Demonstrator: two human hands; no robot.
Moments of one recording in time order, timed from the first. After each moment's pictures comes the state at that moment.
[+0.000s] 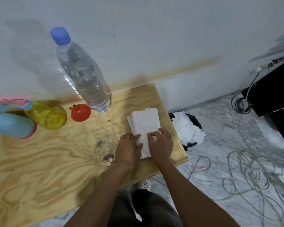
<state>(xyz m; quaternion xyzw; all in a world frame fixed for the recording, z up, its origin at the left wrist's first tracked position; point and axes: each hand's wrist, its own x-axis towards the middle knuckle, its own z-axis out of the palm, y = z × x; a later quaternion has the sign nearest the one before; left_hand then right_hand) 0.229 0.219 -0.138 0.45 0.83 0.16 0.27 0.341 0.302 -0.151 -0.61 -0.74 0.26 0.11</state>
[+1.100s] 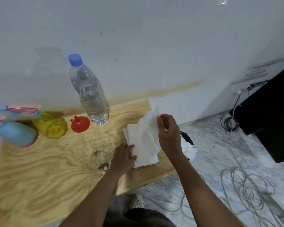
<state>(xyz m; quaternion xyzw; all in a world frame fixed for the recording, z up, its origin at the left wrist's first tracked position) 0.231 0.216 -0.138 0.42 0.83 0.18 0.33 0.362 0.334 0.002 -0.46 -0.69 0.43 0.36</state>
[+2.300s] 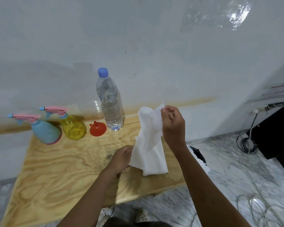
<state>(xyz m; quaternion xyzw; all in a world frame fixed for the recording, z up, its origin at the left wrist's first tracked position) 0.196 0.194 -0.083 0.24 0.75 0.44 0.42 0.322 0.328 0.068 -0.38 -0.65 0.51 0.42</state>
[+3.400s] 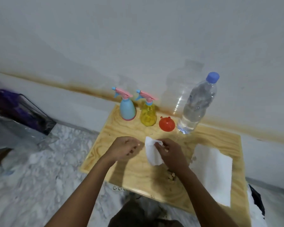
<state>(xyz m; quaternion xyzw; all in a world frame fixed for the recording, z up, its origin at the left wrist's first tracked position) 0.085 0.000 -0.005 0.03 0.80 0.51 0.33 0.185 0.186 -0.032 -0.18 -0.84 0.50 0.07</state>
